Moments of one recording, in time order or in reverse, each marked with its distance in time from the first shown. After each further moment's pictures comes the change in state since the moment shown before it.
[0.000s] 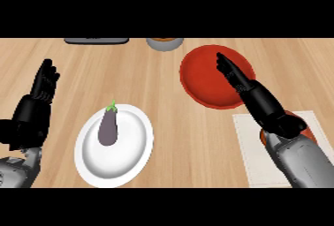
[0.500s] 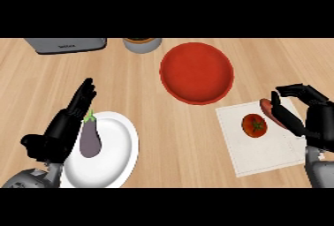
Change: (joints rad) left arm 0.052 -0.065 -0.122 -0.031 0.075 -0.141 0.003; right arm 0.260 -0.022 -0.285 0.060 0.169 -0.447 -0.081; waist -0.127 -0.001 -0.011
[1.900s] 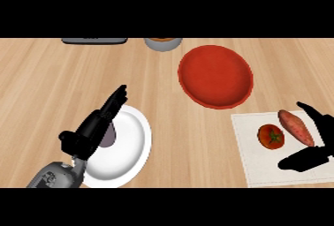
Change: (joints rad) left arm -0.065 -0.110 -0.065 0.127 0.008 -0.190 -0.052; right arm 0.069 -0.320 0.163 -0.275 0.223 0.519 1.041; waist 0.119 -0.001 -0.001
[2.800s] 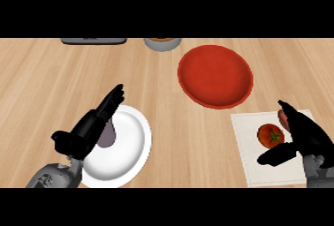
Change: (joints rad) left arm 0.037 -0.062 0.099 -0.024 -0.072 -0.099 0.030; right arm -0.064 0.184 0.059 0.025 0.237 0.057 0.096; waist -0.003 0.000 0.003
